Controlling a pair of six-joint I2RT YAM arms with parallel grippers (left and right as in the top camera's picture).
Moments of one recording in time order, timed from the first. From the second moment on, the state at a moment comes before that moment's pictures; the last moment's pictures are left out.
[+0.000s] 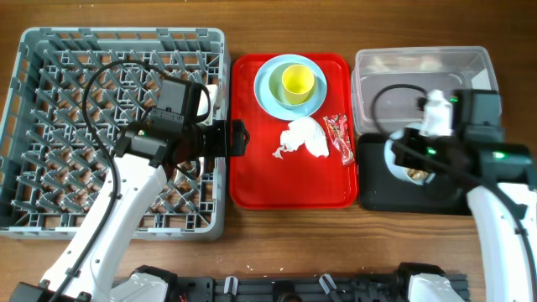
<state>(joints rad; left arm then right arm) -0.30 1.35 1.10 -0.83 0.26 -0.32 -0.13 1.17 1.07 -1.07 -0.37 0.12</state>
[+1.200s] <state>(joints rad) -0.30 1.35 1.10 -0.82 0.26 -0.32 -0.95 1.47 0.84 -1.14 -1.39 -0.39</state>
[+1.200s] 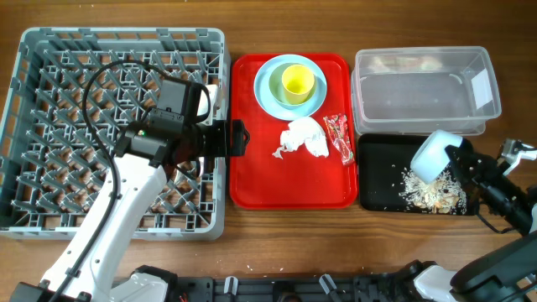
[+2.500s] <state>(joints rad) -0.30 1.35 1.10 -0.83 0.26 -0.32 -0.96 1.47 0.83 -1.32 -1.43 -0.45</state>
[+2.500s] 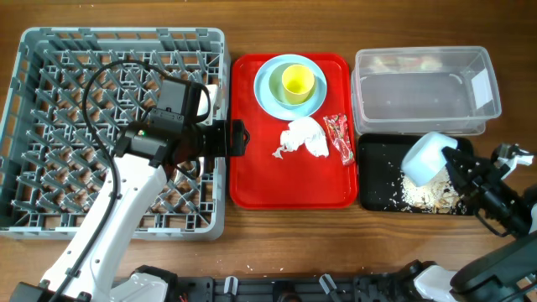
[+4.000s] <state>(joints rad) -0.30 1.35 1.10 -0.82 0.26 -0.32 0.66 1.42 0.81 -0.43 -0.31 0.53</state>
